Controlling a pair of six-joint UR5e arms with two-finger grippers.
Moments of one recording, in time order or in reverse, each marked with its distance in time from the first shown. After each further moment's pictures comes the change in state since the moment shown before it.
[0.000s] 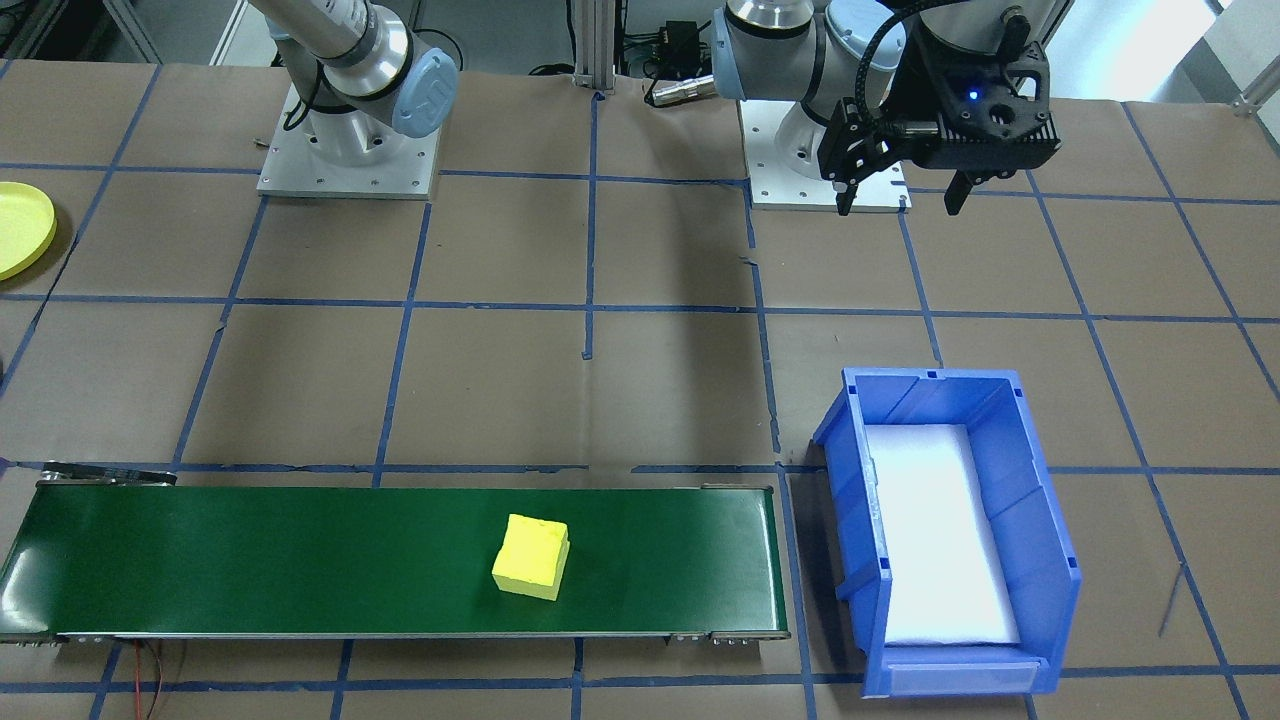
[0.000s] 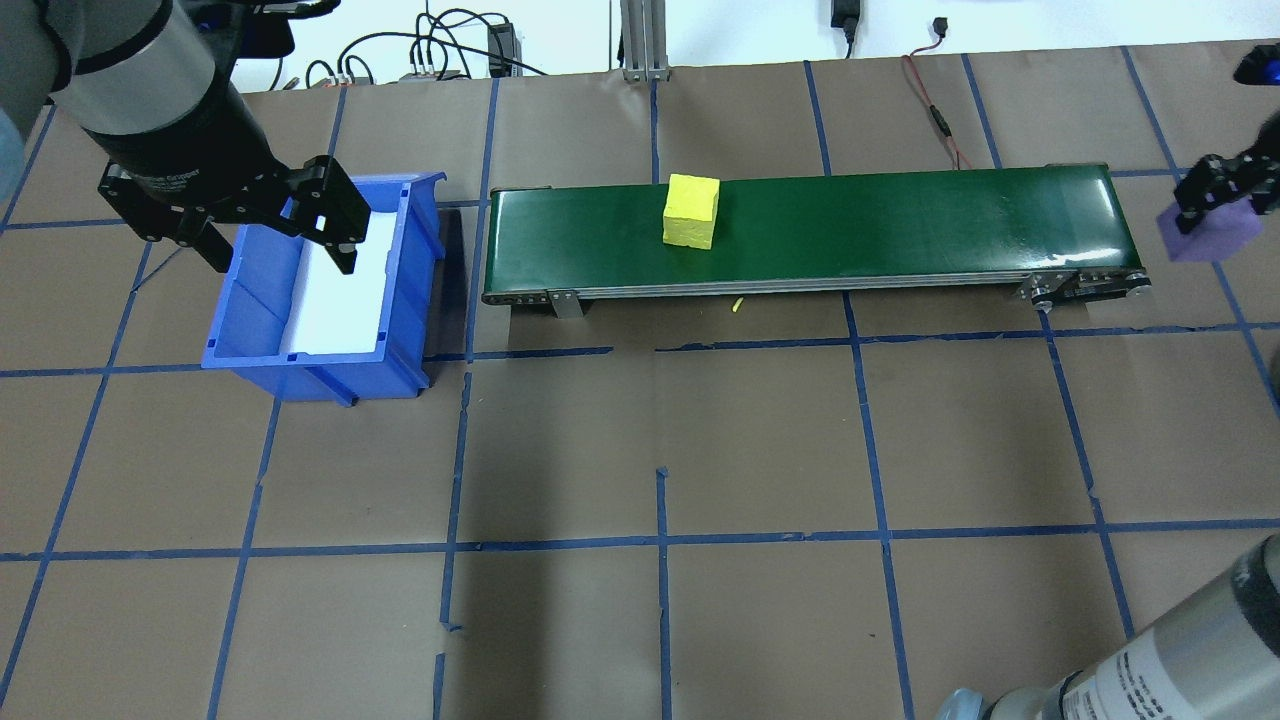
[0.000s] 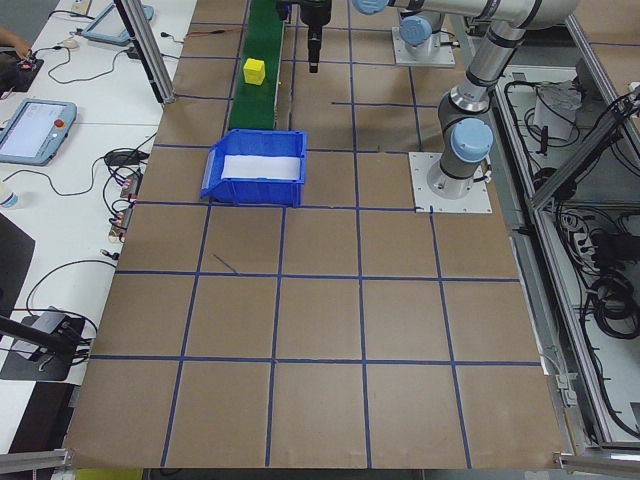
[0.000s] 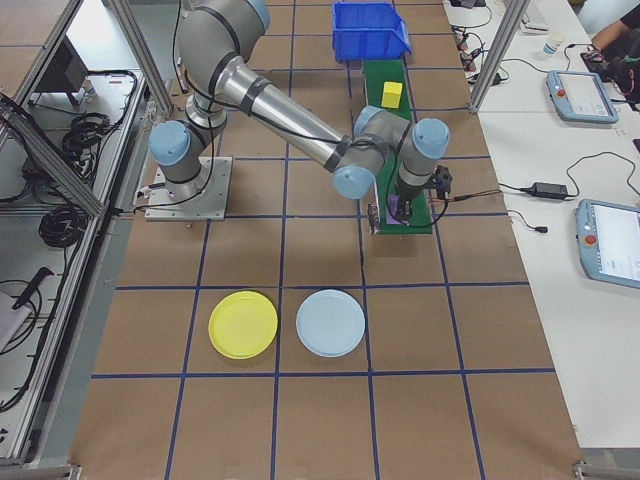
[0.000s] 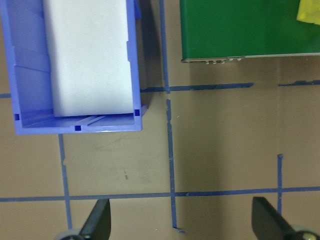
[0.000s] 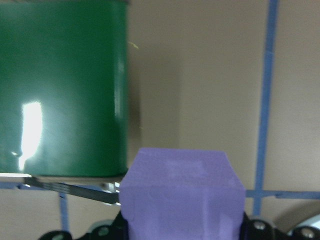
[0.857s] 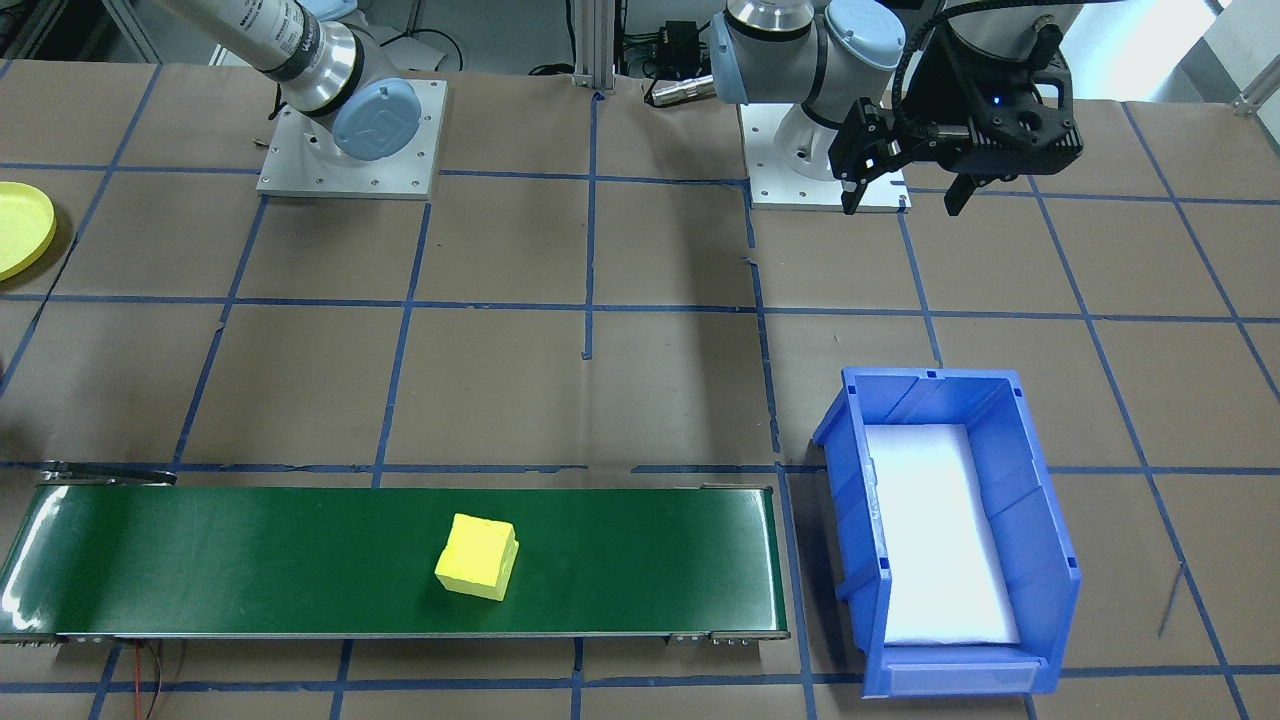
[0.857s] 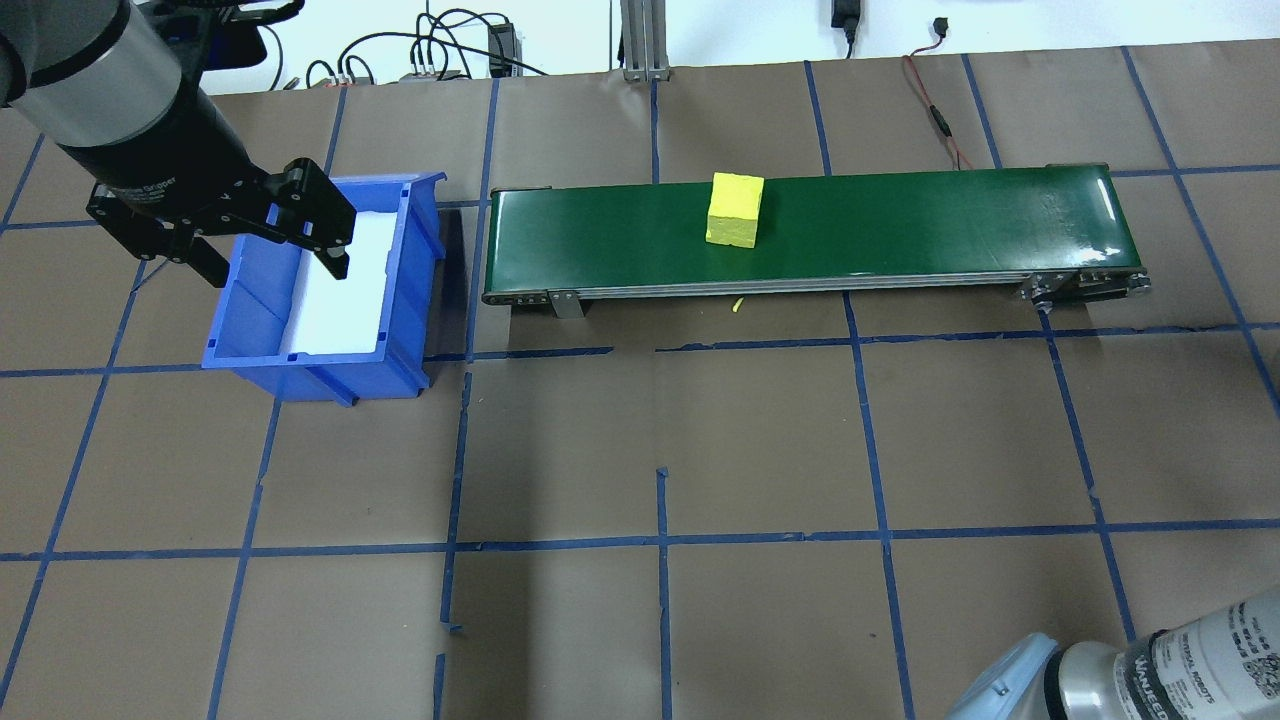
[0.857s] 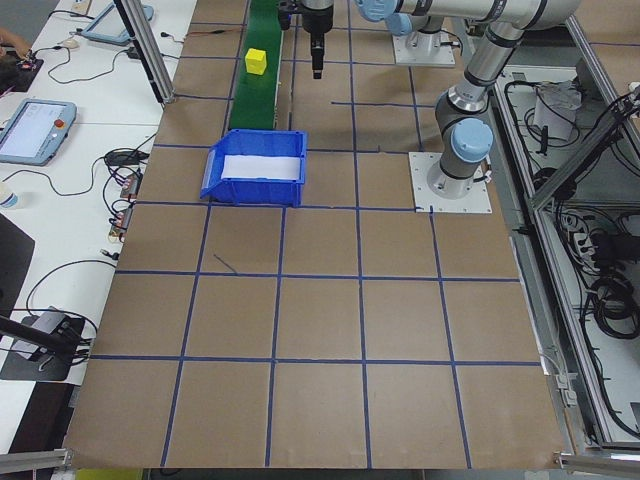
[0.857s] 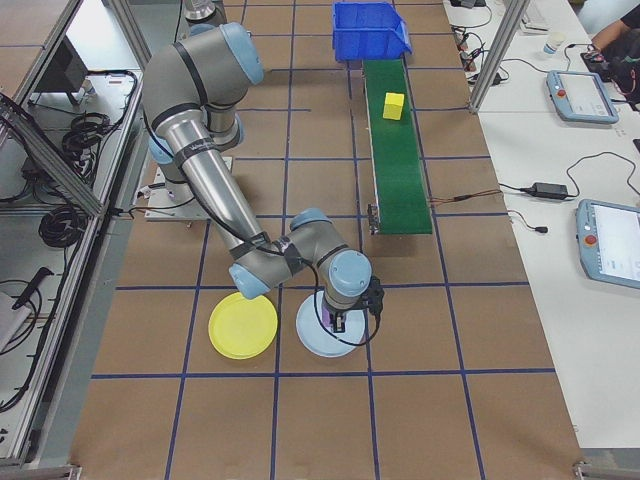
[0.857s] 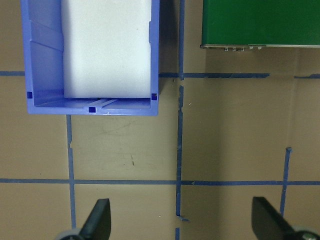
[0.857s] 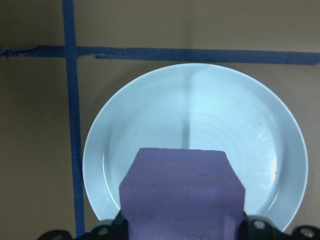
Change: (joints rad) left arm 0.052 0.018 -0.025 -0.008 -0.080 0.010; right arm -0.318 0.044 0.098 -0.109 -0.037 -0.342
